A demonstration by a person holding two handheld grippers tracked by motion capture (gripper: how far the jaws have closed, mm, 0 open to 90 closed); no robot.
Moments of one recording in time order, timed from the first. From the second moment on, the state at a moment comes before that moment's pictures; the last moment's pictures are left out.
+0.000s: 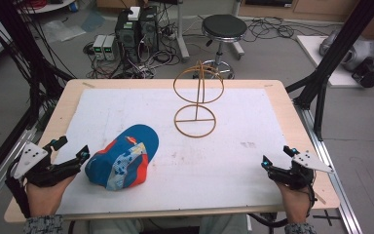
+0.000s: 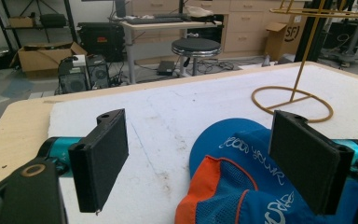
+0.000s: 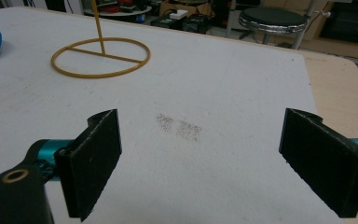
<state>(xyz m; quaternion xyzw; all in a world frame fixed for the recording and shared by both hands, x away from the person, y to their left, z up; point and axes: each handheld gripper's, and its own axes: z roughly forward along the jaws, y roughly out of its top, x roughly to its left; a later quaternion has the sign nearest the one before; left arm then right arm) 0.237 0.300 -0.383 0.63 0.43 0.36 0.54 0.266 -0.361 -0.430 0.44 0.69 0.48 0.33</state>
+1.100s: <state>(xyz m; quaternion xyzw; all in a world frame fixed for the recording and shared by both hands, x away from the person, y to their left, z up) 0.236 0.291 -0.378 0.64 0.41 0.35 0.55 0.267 -0.359 -0.431 0.44 0.69 0.48 0.33</state>
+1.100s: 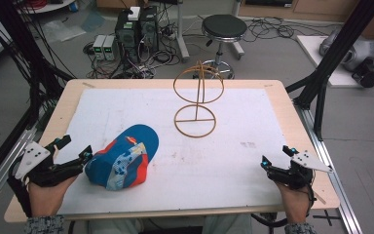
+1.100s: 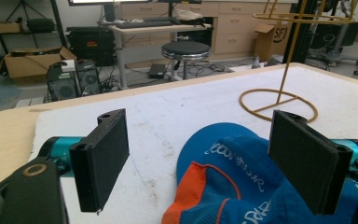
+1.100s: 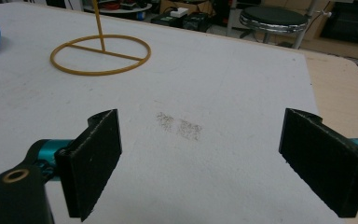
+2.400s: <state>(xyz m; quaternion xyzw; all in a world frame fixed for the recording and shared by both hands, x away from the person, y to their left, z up) 0.250 0.239 -0.397 0.71 0.36 0.26 0.55 0.268 -0.359 -0.431 0.44 0.69 0.47 0.33</state>
